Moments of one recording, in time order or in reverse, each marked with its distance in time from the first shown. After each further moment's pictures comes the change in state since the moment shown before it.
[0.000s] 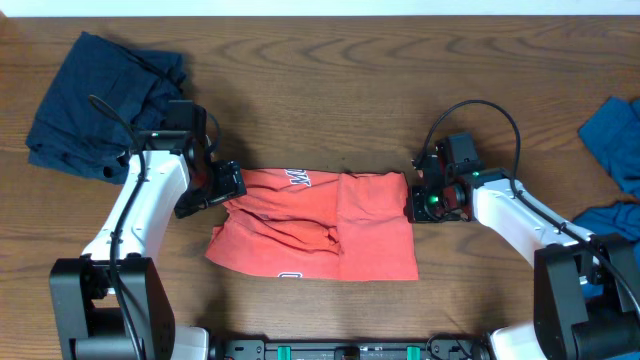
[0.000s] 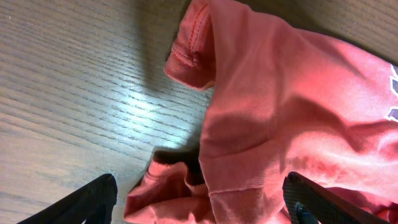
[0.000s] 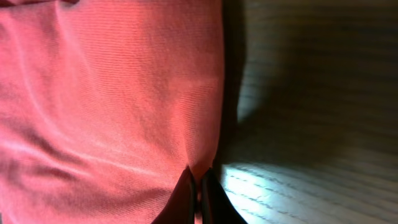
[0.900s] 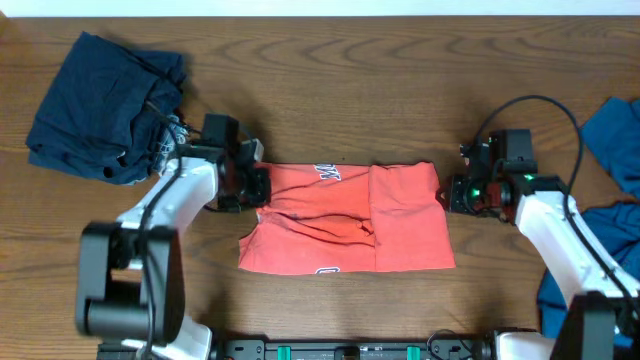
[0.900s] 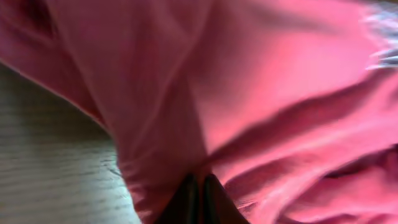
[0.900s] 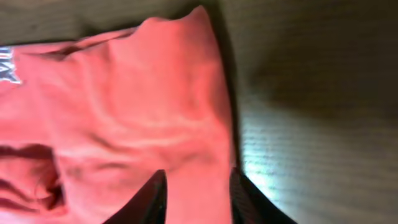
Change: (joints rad) left arm -0.111 0.124 -0.130 0.296 0.297 0.138; right arm -0.201 -0.196 0.000 -0.104 0.026 -0.013
